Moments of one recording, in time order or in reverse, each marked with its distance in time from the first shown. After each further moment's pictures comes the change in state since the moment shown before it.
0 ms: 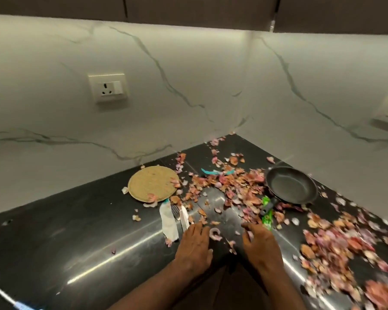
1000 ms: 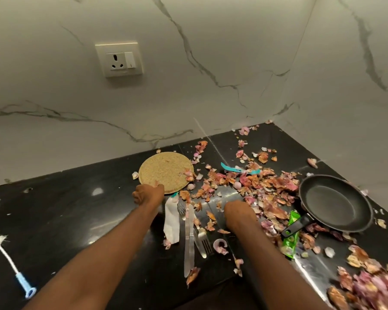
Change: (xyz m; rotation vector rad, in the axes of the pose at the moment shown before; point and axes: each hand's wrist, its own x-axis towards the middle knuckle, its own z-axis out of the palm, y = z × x) left_hand 0.116 -0.153 -0.062 -0.719 0.511 -1.312; right_hand 0.158 -0.063 0.073 -0.726 -0.693 -0.226
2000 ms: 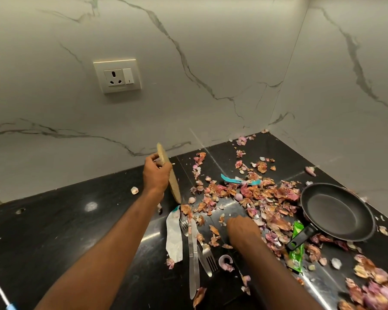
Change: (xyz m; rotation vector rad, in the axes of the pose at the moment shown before) left_hand -0.012 0.091 -0.027 -0.500 -0.212 0.483; right_hand 0.000 -0.004 0.008 -0.079 0.055 -0.035
